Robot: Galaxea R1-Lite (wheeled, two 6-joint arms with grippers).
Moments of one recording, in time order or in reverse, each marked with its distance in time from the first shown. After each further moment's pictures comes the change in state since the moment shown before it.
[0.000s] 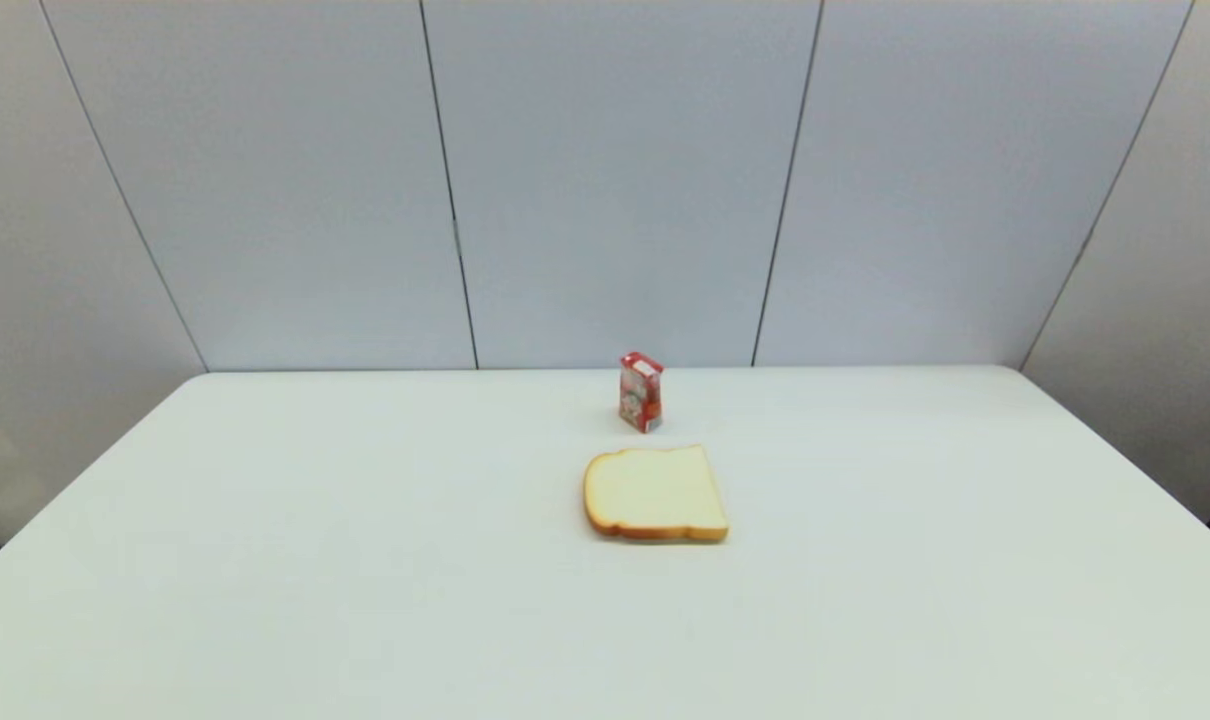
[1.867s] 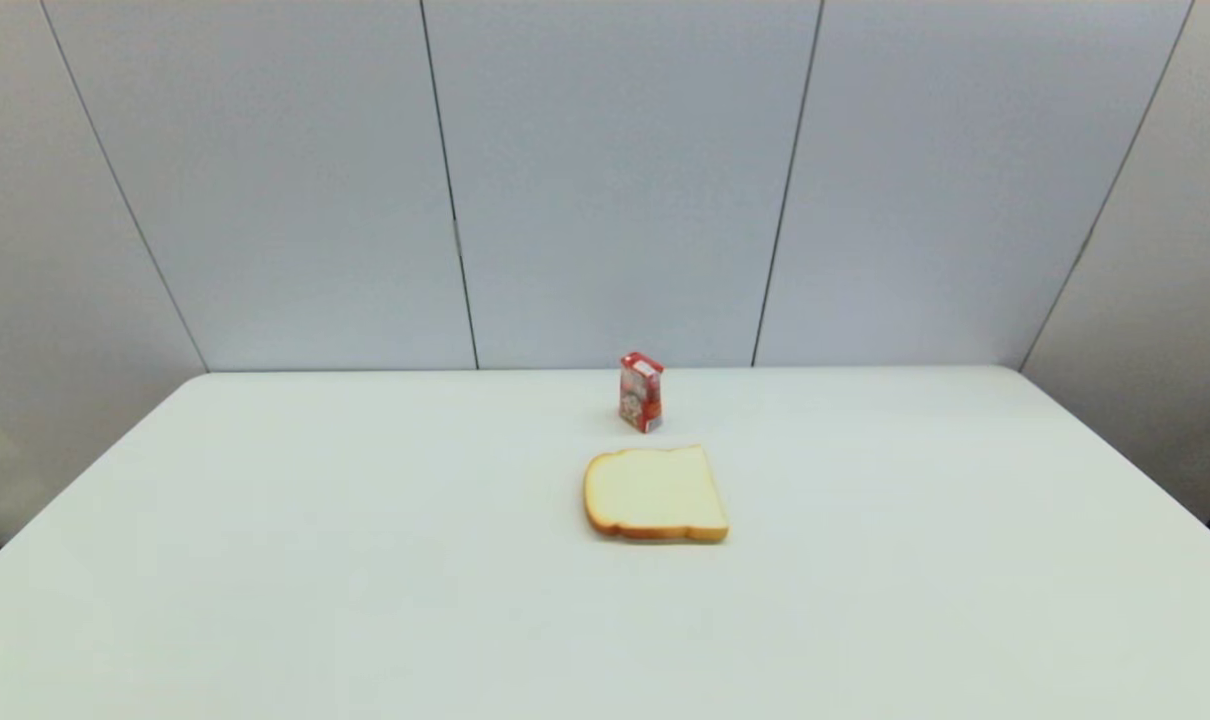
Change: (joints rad) left arm 0.000 0.000 0.000 0.000 0.000 0.000; right arm -0.051 -0.560 0.873 -0.496 0.109 0.090
